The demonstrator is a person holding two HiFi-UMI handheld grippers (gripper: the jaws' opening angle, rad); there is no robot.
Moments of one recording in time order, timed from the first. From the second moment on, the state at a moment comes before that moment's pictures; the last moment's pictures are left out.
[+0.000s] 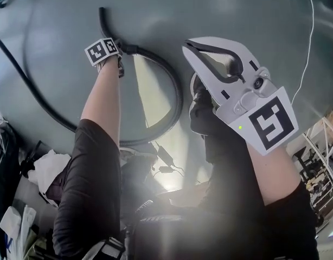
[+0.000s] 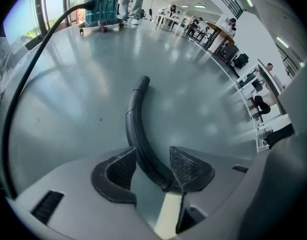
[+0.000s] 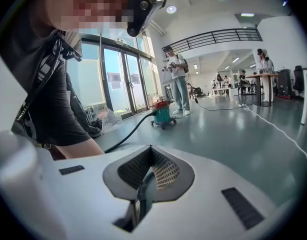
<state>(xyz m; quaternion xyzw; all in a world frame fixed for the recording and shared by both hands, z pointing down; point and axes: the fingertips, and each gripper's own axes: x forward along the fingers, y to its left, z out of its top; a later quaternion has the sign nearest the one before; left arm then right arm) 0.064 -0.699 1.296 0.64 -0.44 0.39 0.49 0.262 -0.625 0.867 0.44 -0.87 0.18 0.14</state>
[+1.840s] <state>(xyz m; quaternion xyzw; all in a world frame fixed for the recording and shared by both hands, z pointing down) 0.043 -0.626 0.659 0.83 -0.43 0.27 0.25 0.222 -0.573 0.528 0.42 -0.88 0.21 0.09</state>
